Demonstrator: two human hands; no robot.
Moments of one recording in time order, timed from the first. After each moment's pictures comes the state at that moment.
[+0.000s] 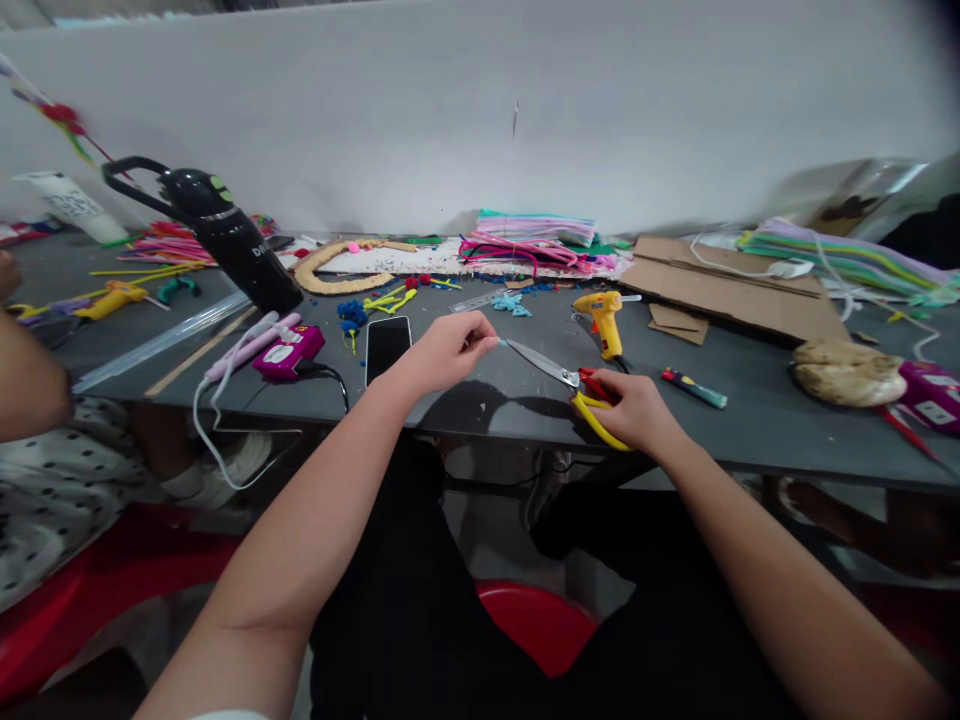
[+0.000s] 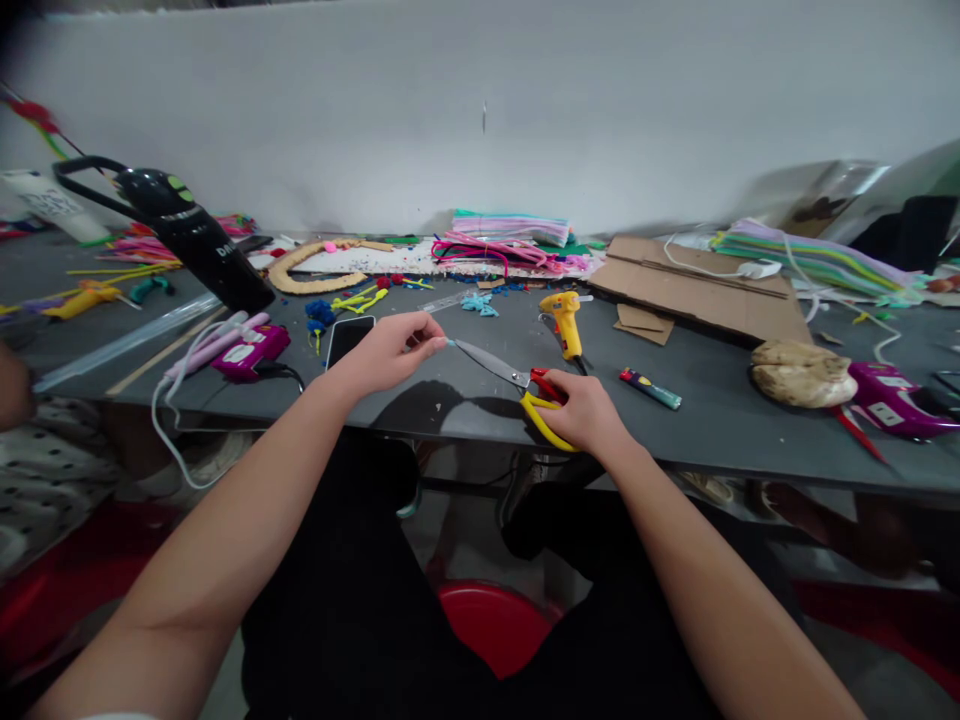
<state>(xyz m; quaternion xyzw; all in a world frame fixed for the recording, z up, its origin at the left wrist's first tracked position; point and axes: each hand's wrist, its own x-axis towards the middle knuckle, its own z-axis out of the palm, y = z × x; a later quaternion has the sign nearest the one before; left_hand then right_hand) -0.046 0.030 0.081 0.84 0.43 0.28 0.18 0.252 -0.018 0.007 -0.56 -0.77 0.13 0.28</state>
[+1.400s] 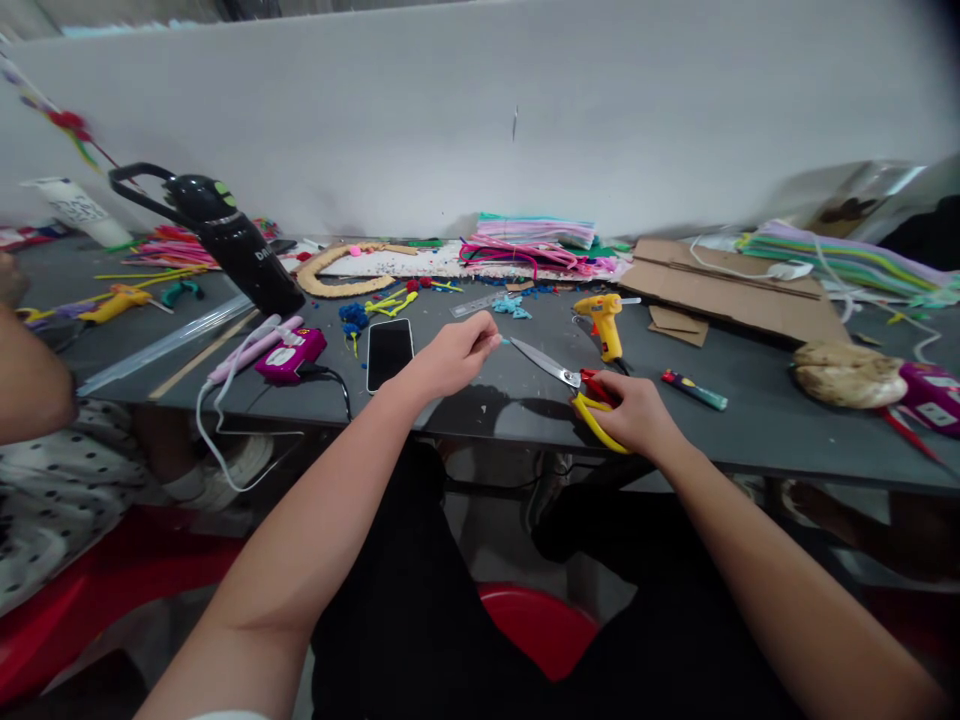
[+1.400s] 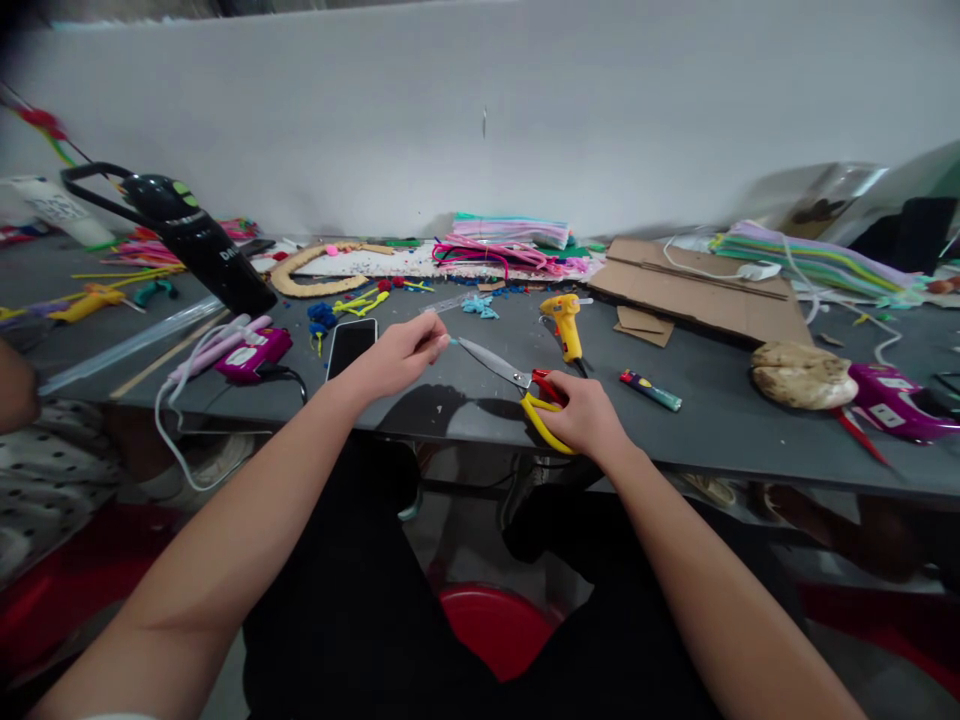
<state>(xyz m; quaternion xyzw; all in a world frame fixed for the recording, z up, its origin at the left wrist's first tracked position) -0.040 0.026 0.079 0.83 0.43 0.27 0.22 0.249 -0.021 0.007 -0.56 -0.76 0.11 0.30</state>
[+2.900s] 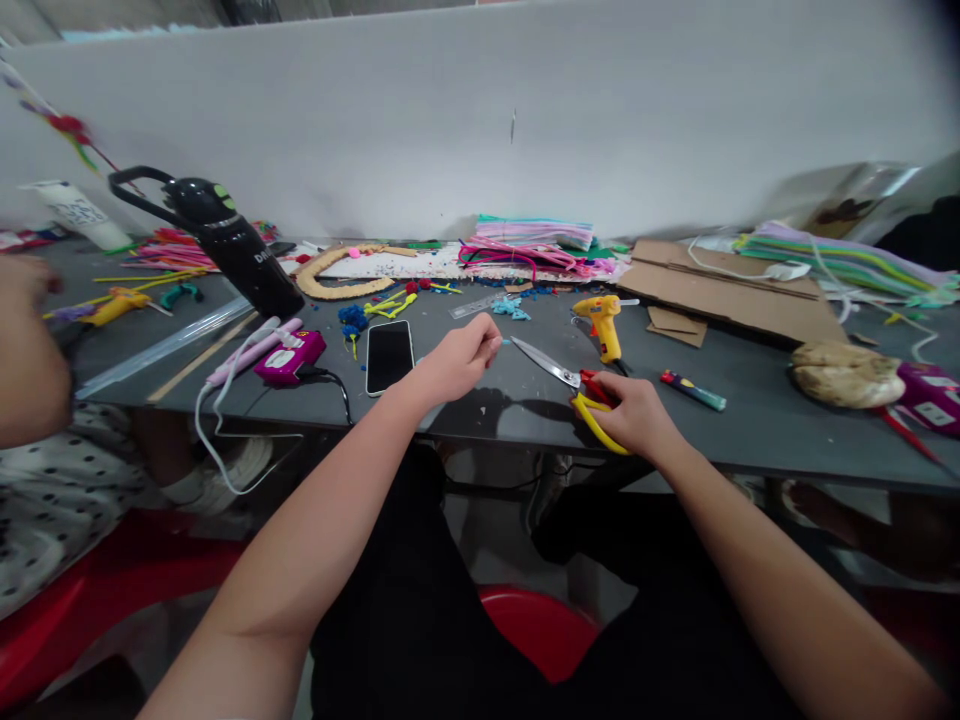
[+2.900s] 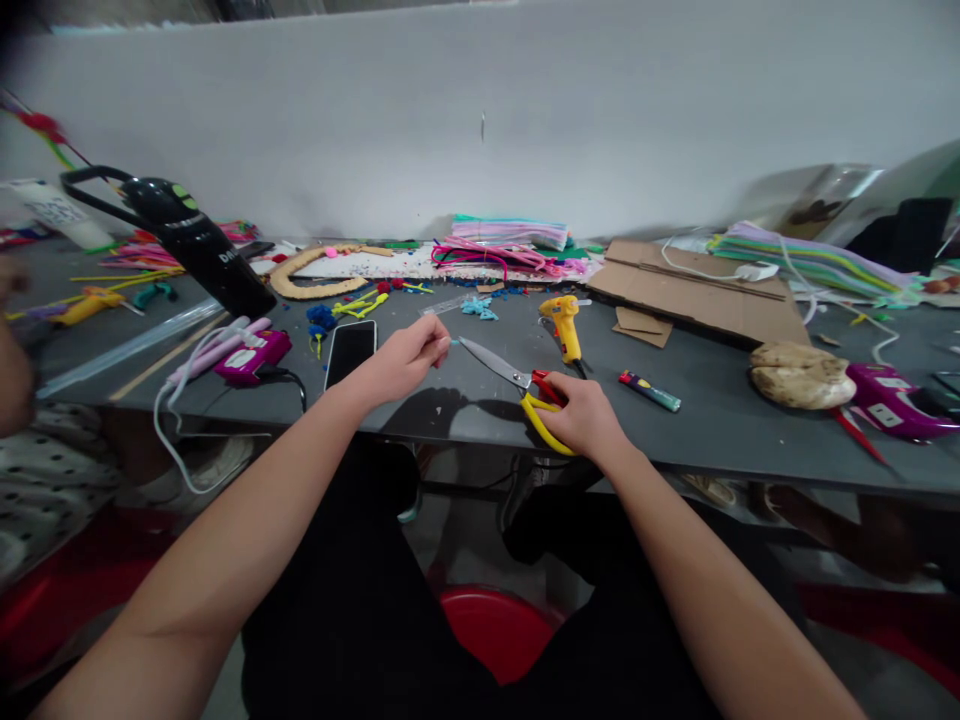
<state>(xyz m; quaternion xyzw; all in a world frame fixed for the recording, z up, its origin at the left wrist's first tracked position) -0.036 0.025 0.075 0.83 0.42 0.28 0.24 0.249 -0.021 0.006 -0.56 -0.76 0.12 0.30</state>
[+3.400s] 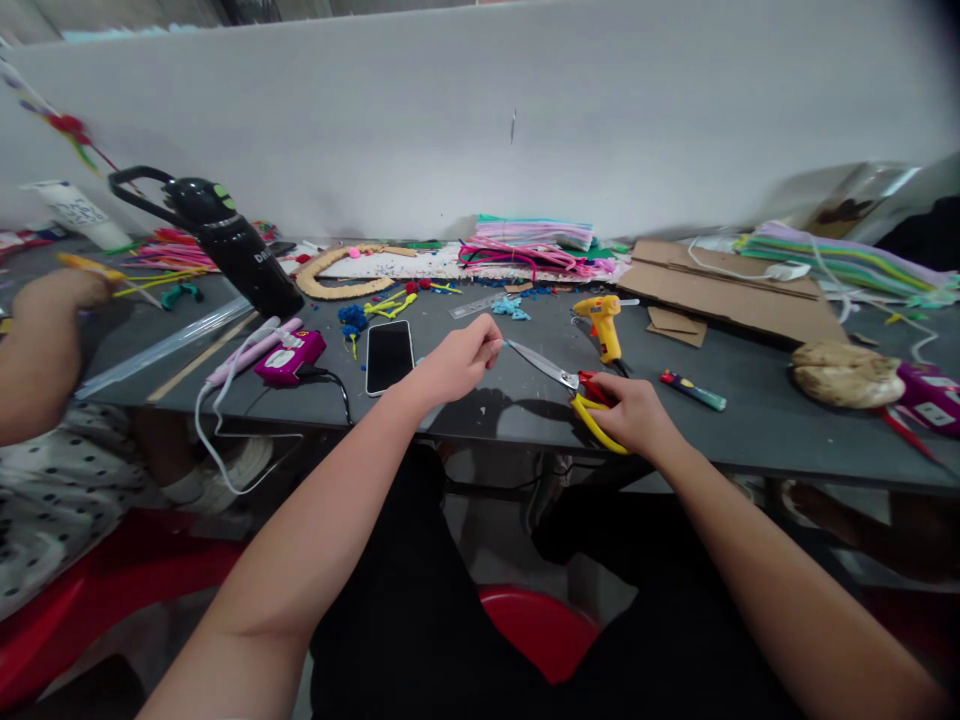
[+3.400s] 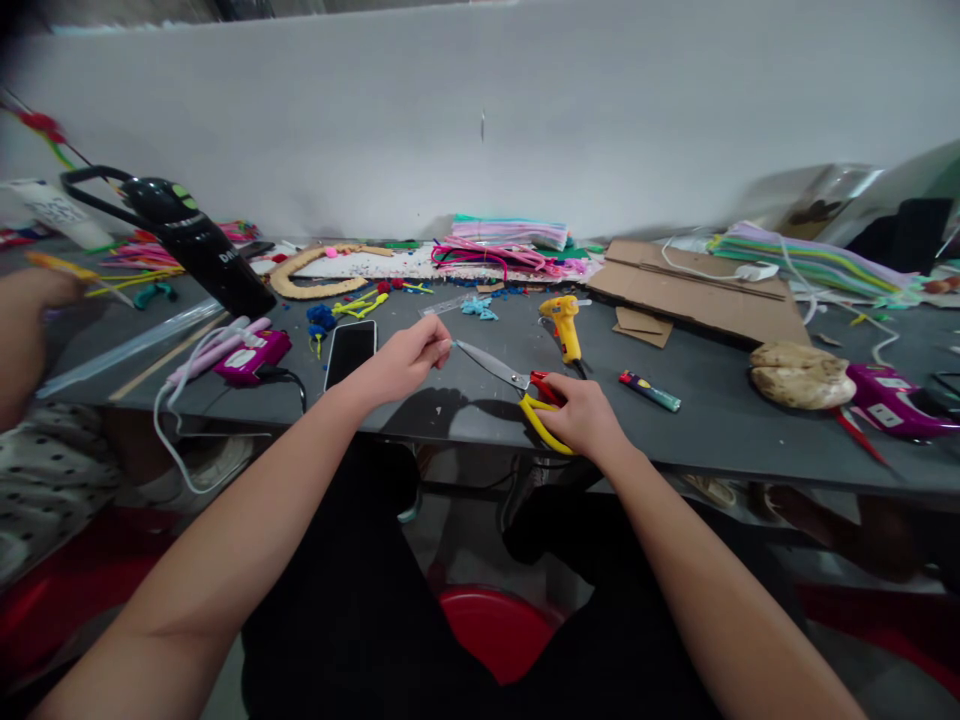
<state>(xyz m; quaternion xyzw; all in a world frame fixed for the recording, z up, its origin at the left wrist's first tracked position) -0.036 0.024 0.075 0.83 0.42 0.27 0.24 0.250 -0.019 0.007 -0.56 -0.77 0.12 0.29</state>
